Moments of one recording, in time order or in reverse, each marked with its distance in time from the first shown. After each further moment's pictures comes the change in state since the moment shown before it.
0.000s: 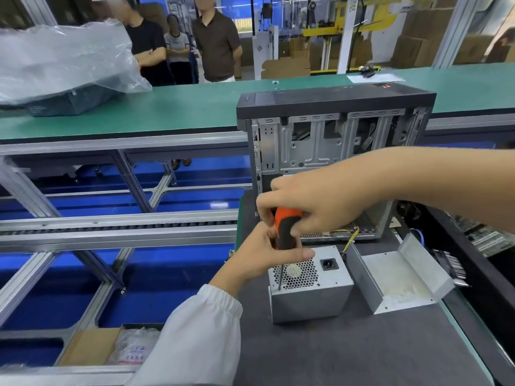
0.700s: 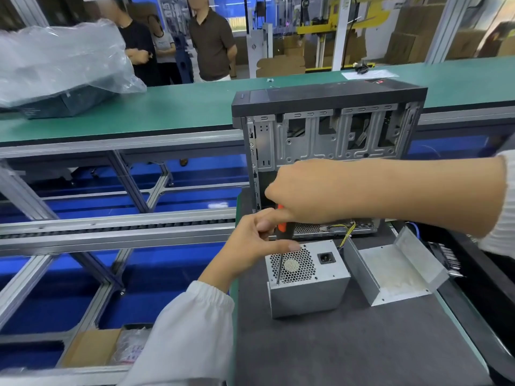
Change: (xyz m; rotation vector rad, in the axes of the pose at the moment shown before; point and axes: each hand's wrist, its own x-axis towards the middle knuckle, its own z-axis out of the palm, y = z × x) left_hand -0.003 -0.002 -0.016 0.093 0.044 0.099; right_hand 0.014 -0.007 0.017 -0.349 0.240 0.195
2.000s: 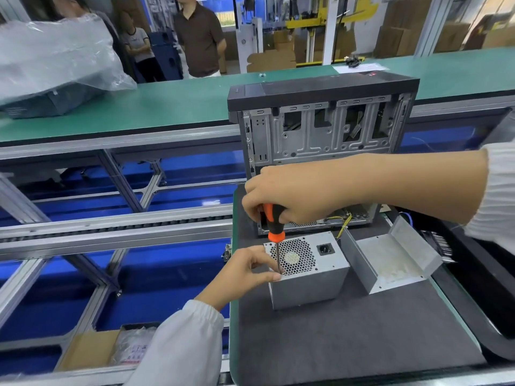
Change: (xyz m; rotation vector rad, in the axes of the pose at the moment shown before) left_hand -0.041 -0.058 -0.003 0.385 -0.068 -0.176; right_hand 0.007 -0.003 -0.002 0.313 -0.026 -0.251
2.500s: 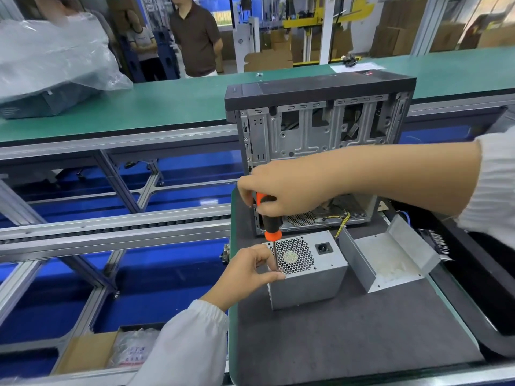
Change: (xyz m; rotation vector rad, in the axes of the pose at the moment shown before) left_hand 0.007 -0.004 0.010 -0.009 0.043 0.048; right_hand 0.005 -0.006 -0.009 0.095 -0.073 0.218
